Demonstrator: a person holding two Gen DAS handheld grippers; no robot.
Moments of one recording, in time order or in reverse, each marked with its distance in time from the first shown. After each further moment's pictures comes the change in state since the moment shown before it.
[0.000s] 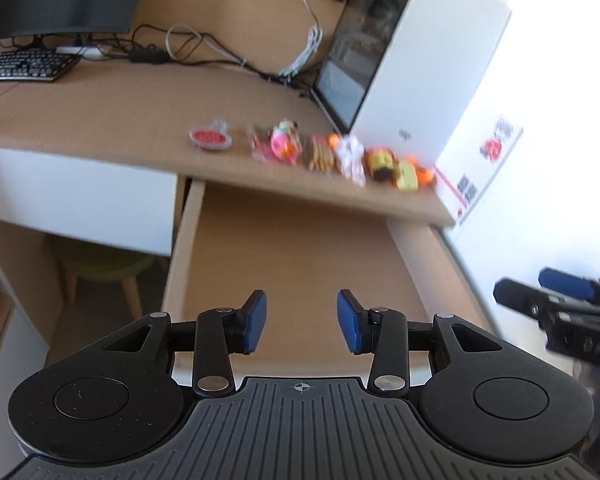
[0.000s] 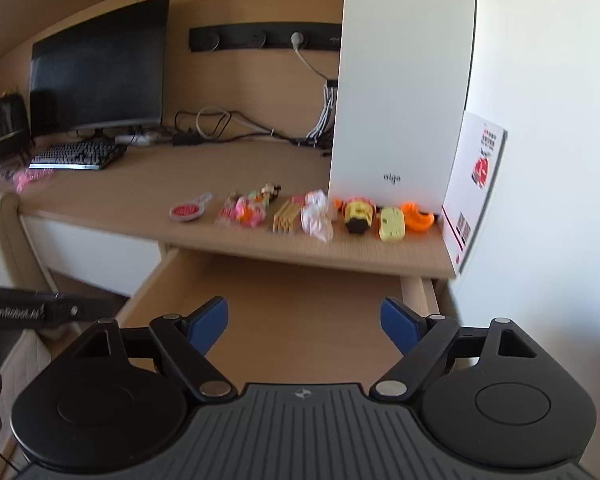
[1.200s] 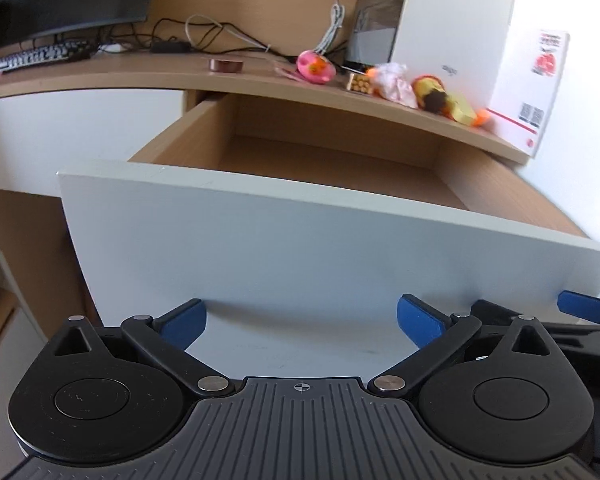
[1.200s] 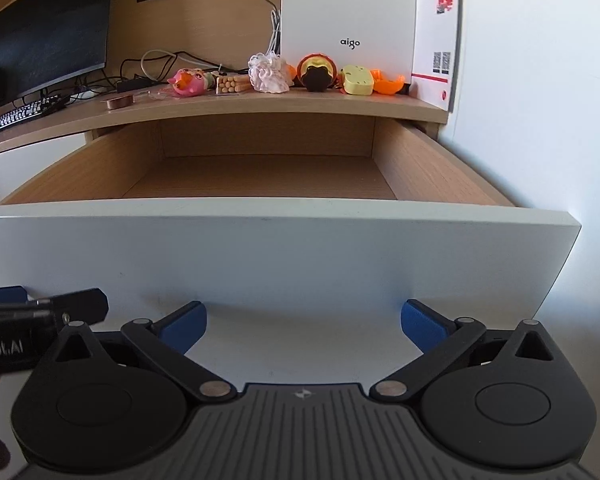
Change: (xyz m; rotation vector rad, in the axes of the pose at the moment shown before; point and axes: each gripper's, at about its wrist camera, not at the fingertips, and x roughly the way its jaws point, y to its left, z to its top) left arm 0.127 0.012 -0.106 0.064 -0.134 0.137; right arm 0.130 -0.002 -0.141 0.074 -0.004 -0.139
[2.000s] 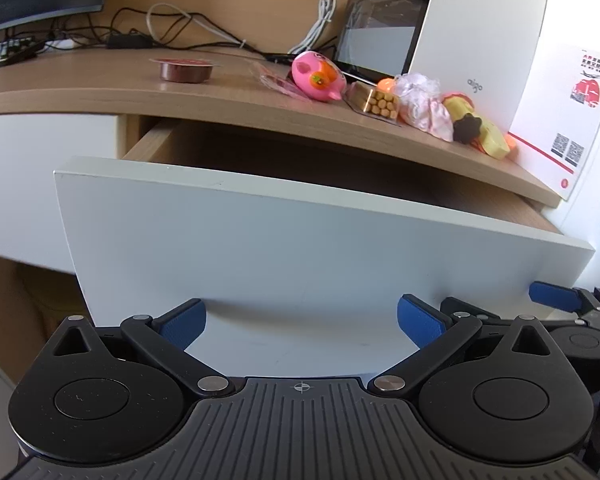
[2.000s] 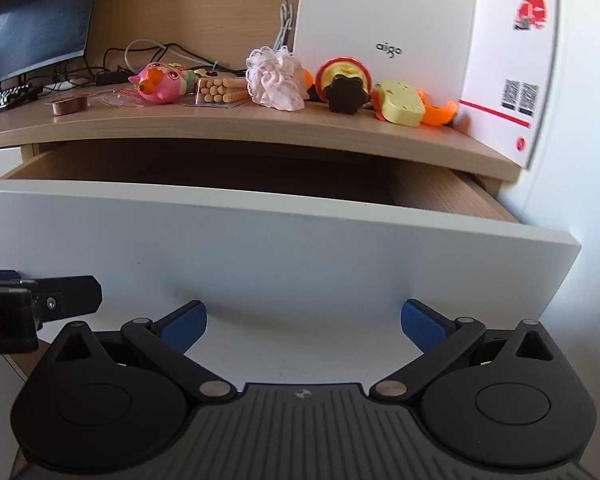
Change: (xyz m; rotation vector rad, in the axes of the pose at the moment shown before) left arm 0.103 0.023 0.073 0.009 0.014 -0.102; right arm 0.117 0.016 0.067 -0.063 -0.001 -0.030
